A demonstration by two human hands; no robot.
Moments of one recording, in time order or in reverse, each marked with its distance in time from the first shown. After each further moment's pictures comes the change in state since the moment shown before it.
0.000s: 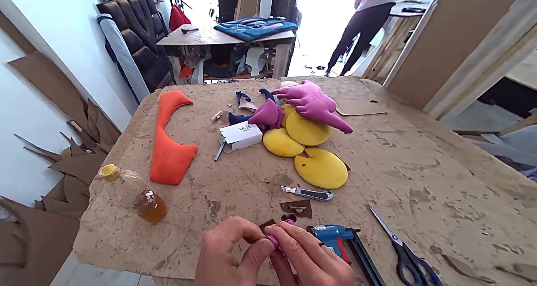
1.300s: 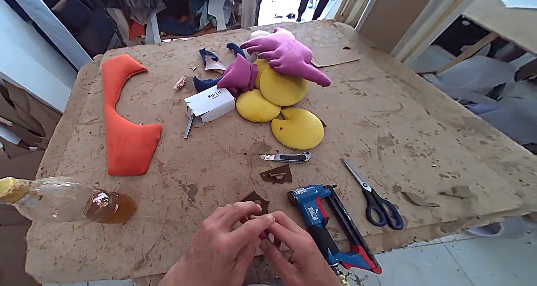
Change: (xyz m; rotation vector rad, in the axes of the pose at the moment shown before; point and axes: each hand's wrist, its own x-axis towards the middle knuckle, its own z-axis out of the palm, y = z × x) left_hand 0.001 -0.074 0.018 0.251 -0.462 0.226; right_hand -0.066 0.050 0.027 0.499 -0.235 0.404
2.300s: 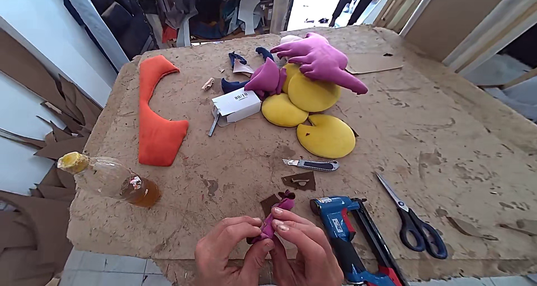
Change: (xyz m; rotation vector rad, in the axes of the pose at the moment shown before) left_hand -0.026 0.032 0.007 -0.221 0.608 -0.145; right_hand 0.027 -0.018 0.046 -0.072 0.487 -0.505
